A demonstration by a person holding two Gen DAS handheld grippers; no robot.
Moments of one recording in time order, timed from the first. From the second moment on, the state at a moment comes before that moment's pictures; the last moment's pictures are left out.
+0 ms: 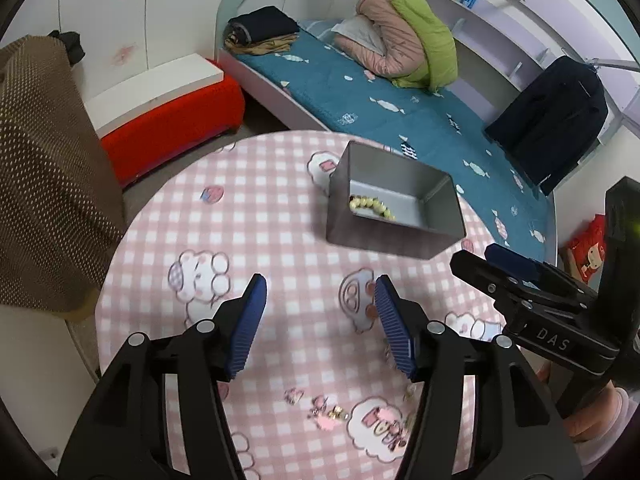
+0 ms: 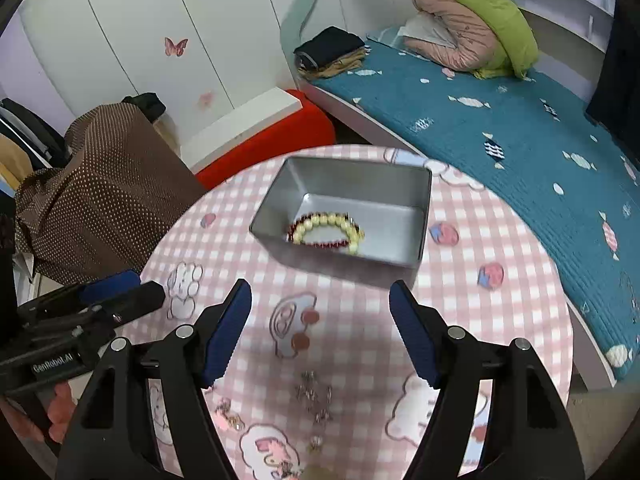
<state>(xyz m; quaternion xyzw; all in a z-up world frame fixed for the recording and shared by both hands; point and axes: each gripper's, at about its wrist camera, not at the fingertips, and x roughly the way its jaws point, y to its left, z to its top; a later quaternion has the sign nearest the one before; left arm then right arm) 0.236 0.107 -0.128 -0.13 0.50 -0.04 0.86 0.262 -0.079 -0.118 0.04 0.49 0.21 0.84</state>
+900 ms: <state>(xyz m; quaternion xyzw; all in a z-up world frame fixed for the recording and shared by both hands) 0.186 0.115 -0.196 -0.14 0.58 -0.08 0.80 0.208 -0.077 -0.188 -0.06 0.54 0.16 0.82</state>
